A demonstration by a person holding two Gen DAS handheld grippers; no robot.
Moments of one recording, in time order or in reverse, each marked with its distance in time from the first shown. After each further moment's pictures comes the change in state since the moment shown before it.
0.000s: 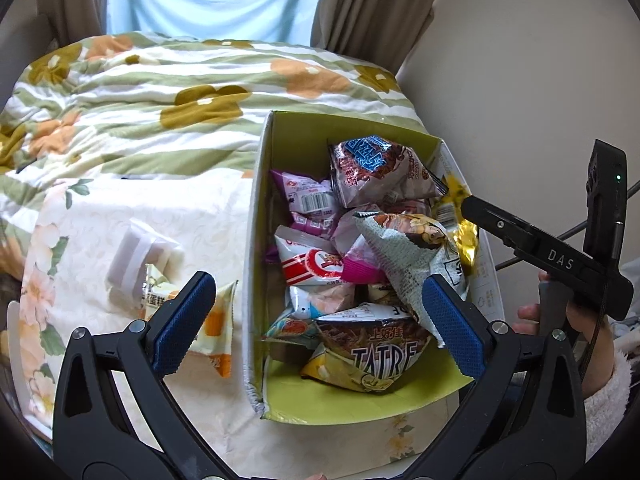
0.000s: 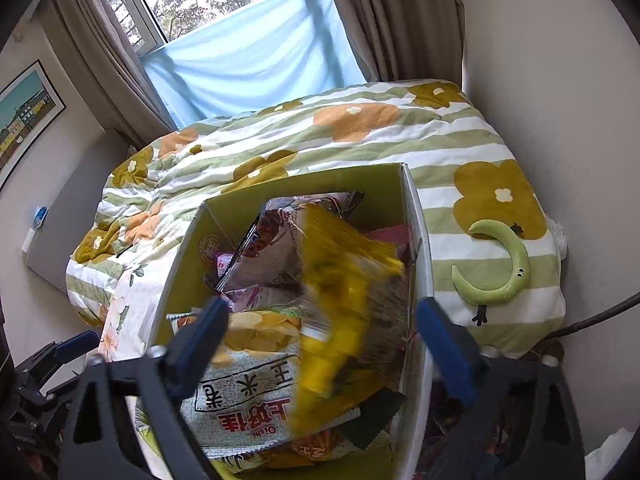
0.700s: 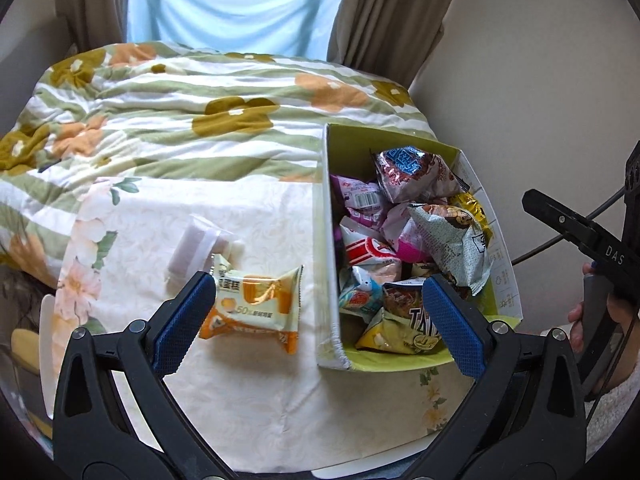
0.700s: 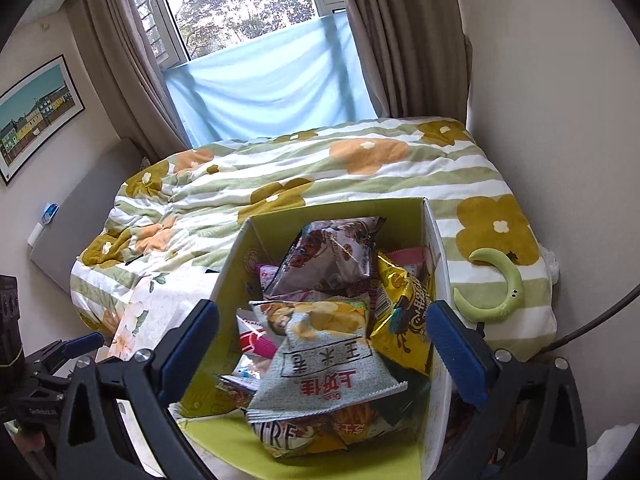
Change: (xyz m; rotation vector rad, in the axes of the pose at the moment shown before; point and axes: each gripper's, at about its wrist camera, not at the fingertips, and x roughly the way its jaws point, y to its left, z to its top) left arm -0.063 0.065 -0.019 0.005 -0.063 0.020; right arm -0.057 0.055 -0.011 -0.067 -0.101 -0.019
